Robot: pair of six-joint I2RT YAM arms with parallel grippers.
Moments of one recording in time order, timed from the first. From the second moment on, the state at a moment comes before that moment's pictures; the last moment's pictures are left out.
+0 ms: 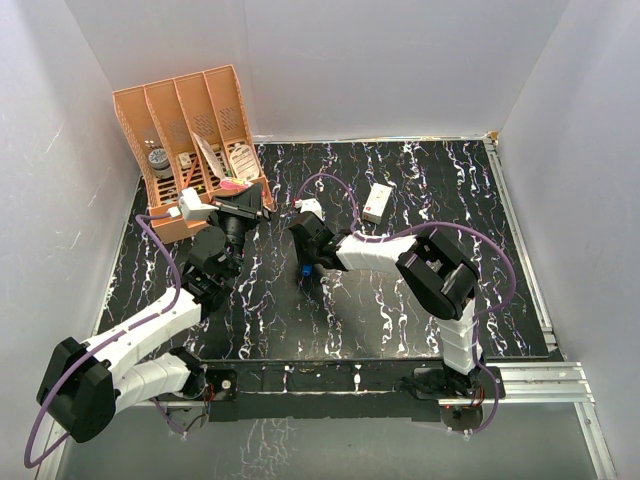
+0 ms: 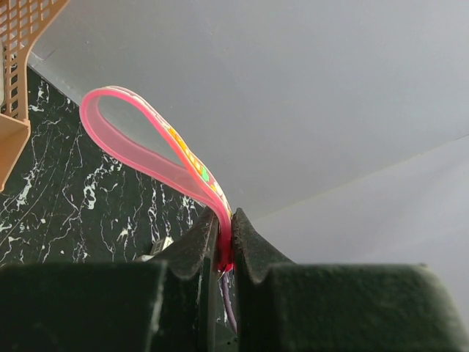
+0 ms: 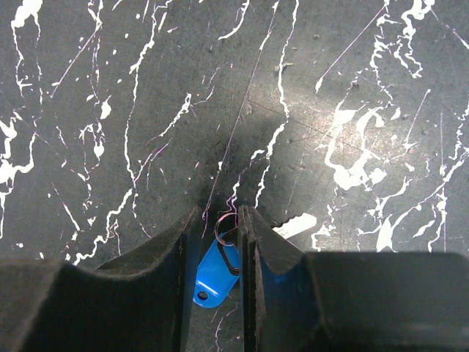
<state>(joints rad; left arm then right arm) -0.63 1.04 0.59 0.62 -0.55 -0.96 0.85 1.99 1.27 -0.12 0.26 0.48</state>
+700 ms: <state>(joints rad) -0.63 1.04 0.59 0.63 -0.55 -0.96 0.85 1.98 1.28 -0.16 0.29 0.49</state>
